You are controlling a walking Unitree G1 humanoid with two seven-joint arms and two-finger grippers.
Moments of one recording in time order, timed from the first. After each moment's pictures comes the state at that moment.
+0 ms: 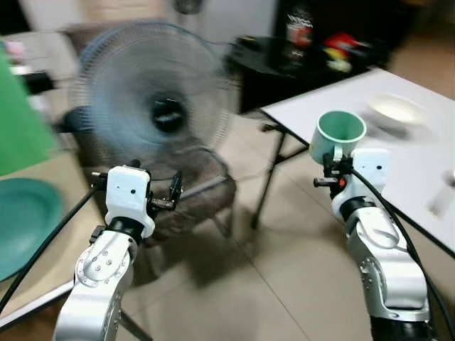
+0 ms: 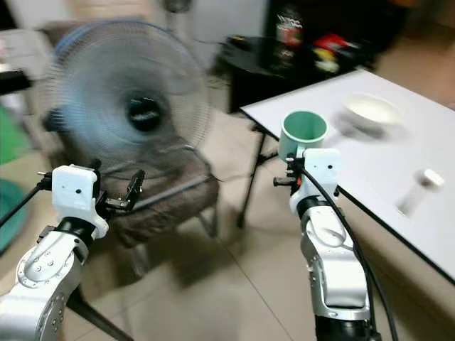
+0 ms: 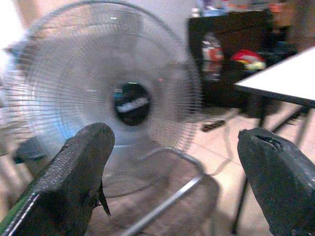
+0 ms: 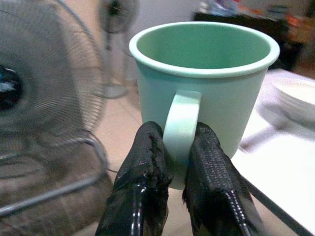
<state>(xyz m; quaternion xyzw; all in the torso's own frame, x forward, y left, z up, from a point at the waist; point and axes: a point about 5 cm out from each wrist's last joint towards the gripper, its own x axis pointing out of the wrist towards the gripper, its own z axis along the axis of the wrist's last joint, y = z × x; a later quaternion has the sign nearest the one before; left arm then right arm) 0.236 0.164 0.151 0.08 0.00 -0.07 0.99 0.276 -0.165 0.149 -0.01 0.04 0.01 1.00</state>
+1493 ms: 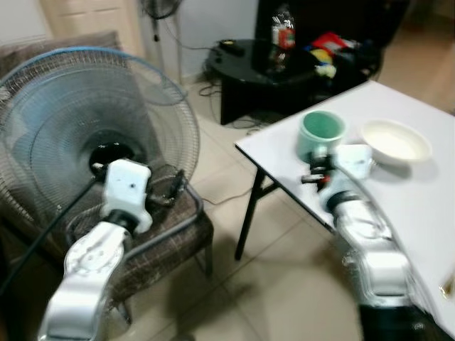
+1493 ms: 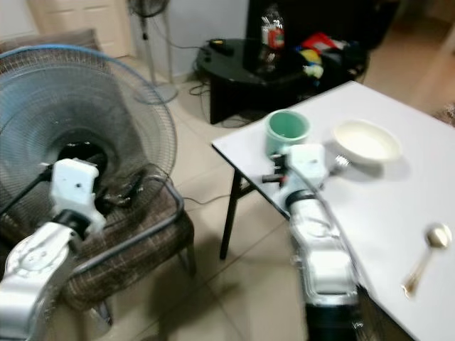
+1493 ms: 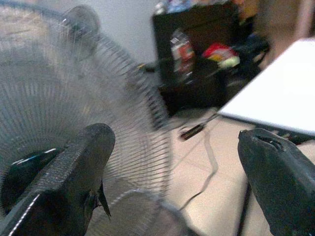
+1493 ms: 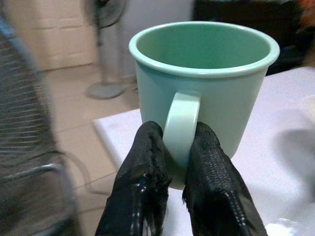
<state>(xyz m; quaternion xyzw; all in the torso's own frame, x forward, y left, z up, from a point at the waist) 0.244 0.180 0.152 0.11 0.01 -0.10 0.99 0.289 -0.133 0.140 0.01 0.05 0.07 1.00</state>
